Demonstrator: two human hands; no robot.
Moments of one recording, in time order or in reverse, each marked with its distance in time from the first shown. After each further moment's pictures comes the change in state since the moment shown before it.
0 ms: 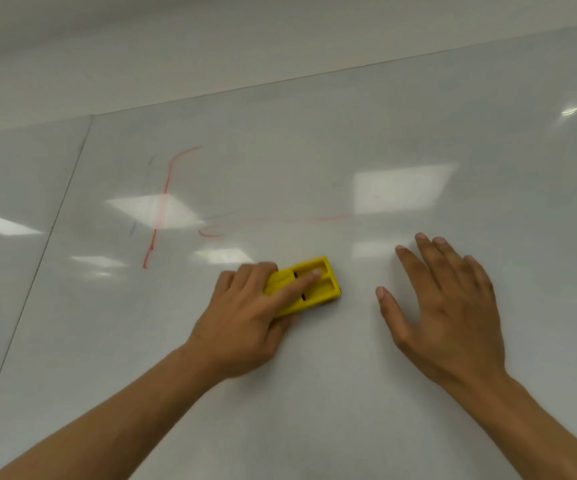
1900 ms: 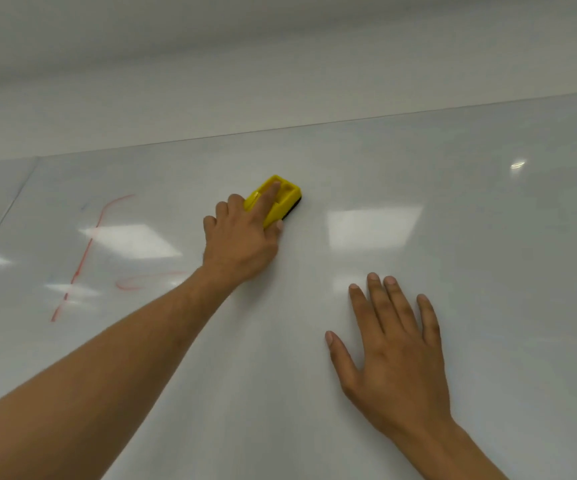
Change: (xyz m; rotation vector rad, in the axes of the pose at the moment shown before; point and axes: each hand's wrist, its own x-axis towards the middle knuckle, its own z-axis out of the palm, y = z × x) left_hand 0.213 0.031 -0.003 -0.036 0.140 -0.491; right_hand 0.028 0.060 -0.021 -0.065 -0.086 -0.013
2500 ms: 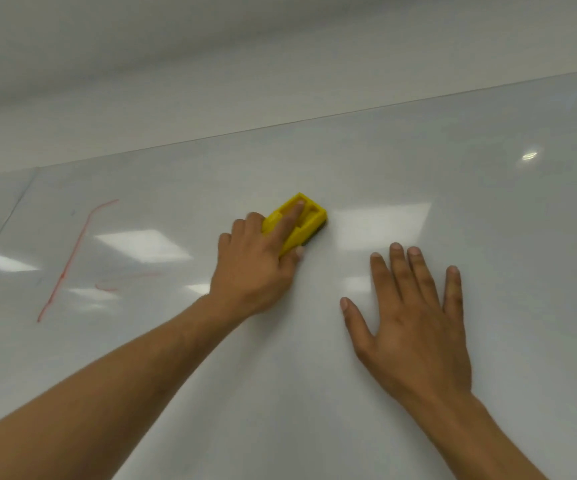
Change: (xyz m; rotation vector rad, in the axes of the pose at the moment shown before) left_hand -0.041 0.063 0.008 0.023 0.002 0.140; right_hand 0.024 0.061 -0.013 -0.016 -0.065 0.091
